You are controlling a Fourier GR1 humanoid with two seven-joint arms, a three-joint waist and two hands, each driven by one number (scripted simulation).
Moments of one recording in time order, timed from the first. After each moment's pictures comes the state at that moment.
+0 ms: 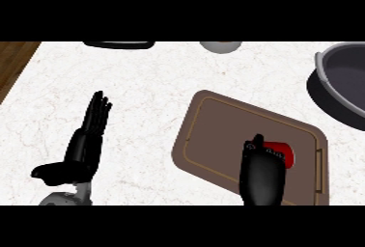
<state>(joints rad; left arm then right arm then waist) -0.06 0.21 -0.24 -1.60 0.18 0.29 -0.15 0.03 -0.02 0.50 -1.70 1.81 -0.04 0.79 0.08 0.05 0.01</state>
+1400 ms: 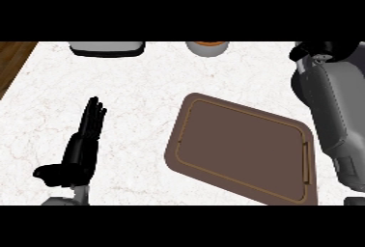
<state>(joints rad) -0.02 0.18 -0.20 -1.57 0.15 0.29 -0.14 -0.94 -0.29 -0.21 -0.85 1.42 -0.23 0.65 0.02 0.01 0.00</state>
